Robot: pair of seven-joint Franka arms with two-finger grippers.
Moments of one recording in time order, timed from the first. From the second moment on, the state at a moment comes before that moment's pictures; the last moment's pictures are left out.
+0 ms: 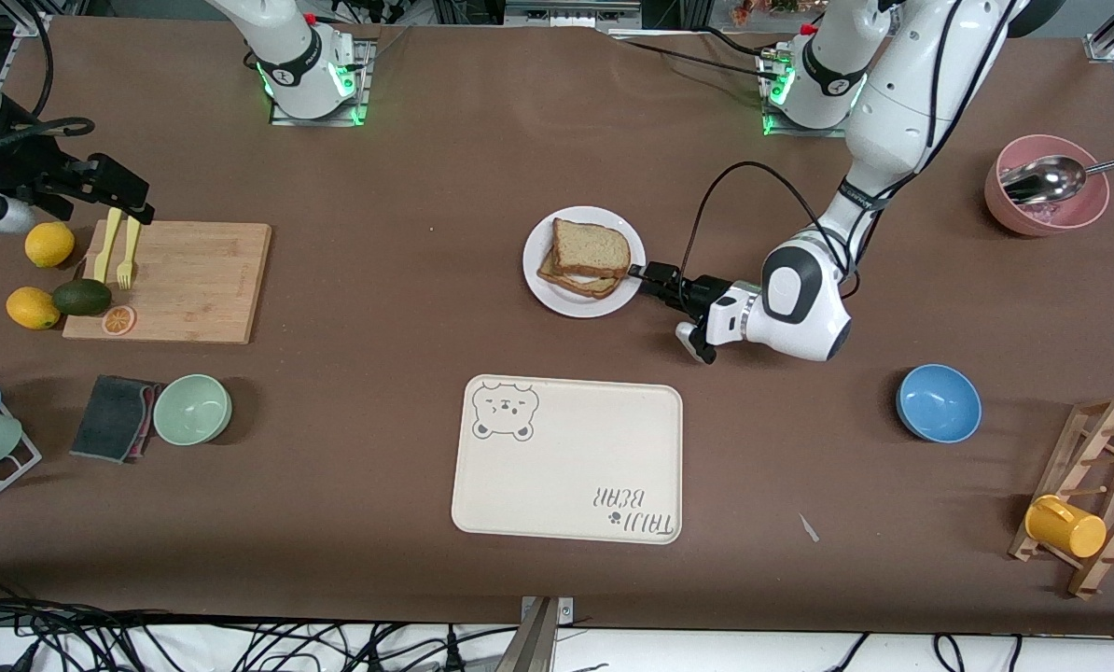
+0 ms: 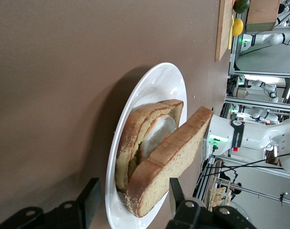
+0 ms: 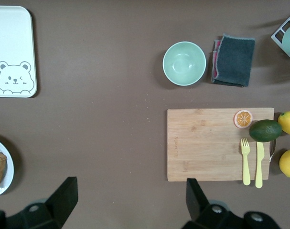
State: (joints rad) left arm -0.17 0.70 -0.17 -1.91 -1.07 1.93 0.86; right arm 0.18 -0.04 -0.12 -1.64 0.00 1.60 0.11
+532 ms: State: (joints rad) left arm -0.17 0.75 -0.17 -1.91 -1.14 1.94 0.99; right arm 0.18 -0.04 -0.12 -1.64 0.00 1.60 0.11
